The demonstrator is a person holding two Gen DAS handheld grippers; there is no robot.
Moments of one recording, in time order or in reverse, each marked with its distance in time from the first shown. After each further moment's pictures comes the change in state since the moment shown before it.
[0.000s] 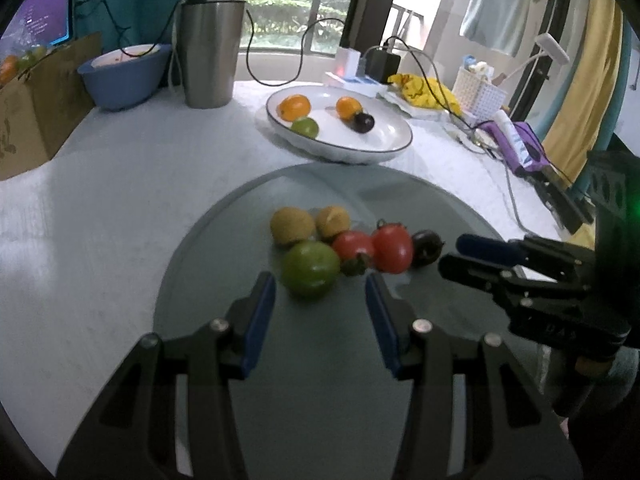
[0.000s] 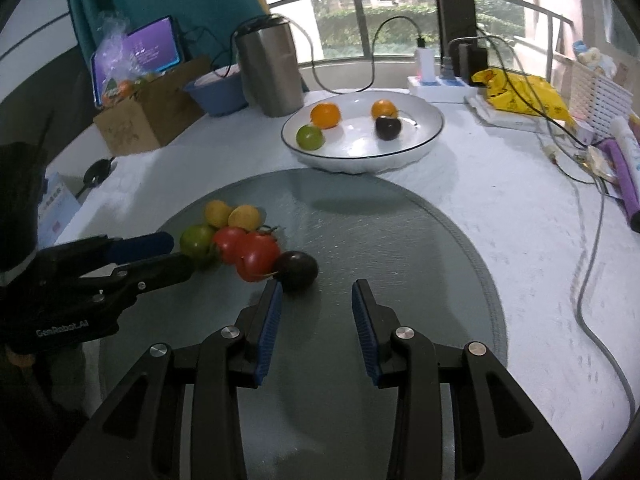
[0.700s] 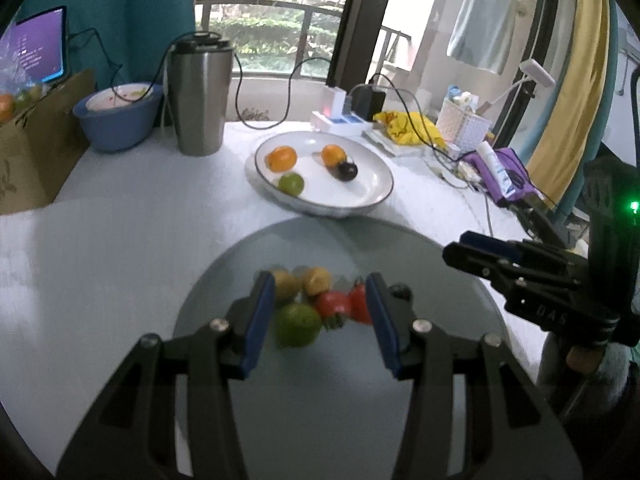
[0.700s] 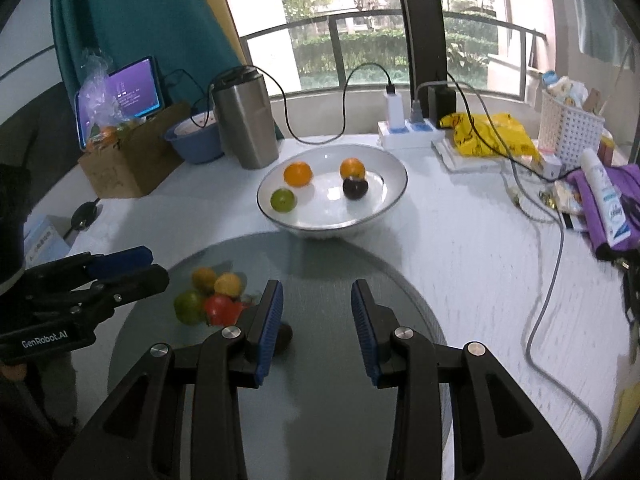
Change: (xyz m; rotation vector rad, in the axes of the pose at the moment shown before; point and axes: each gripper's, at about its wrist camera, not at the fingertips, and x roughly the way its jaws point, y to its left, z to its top) left arm -0.026 -0.008 0.028 0.016 -0.079 -0.031; right arm -0.031 -0.013 0.030 0.055 -0.109 -0.074
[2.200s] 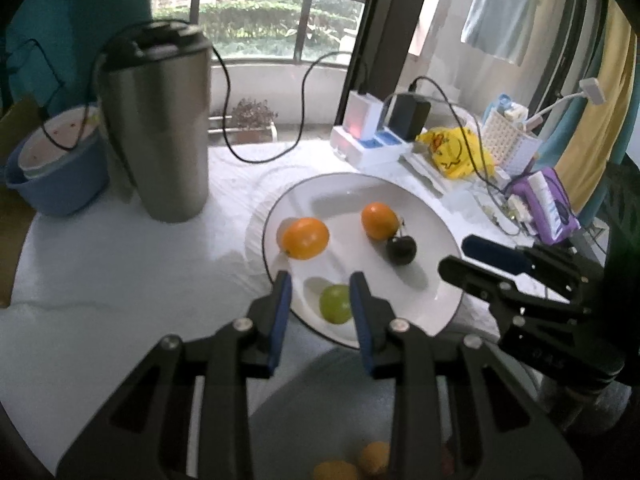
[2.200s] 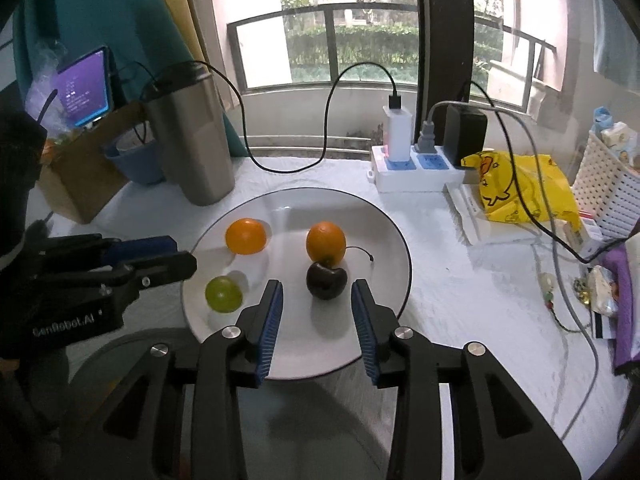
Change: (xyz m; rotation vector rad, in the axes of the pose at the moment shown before) left arm 0.107 0.034 0.109 0.016 0.069 -0.003; right arm 0.098 -0.025 0.089 -0.056 0.027 -0.067
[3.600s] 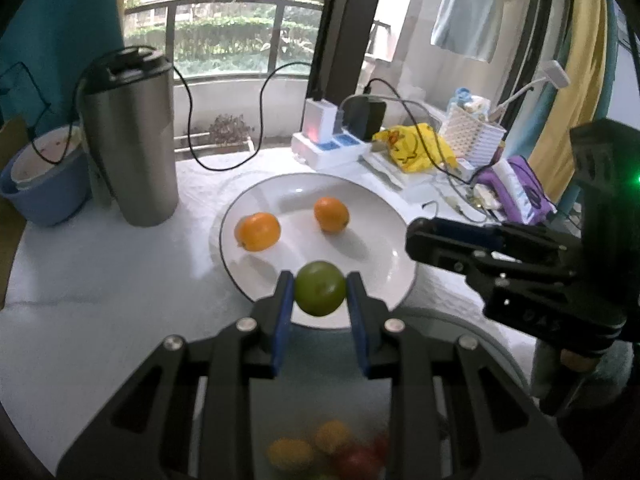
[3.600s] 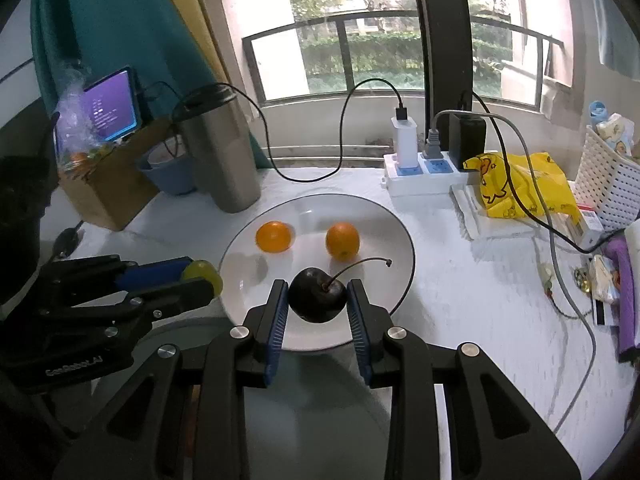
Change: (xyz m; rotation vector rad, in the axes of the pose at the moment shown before) left arm -0.013 -0.027 -0.017 0.066 -0.037 -0.064; right arm -0.025 -0.006 -0.004 0.025 -0.031 0.090
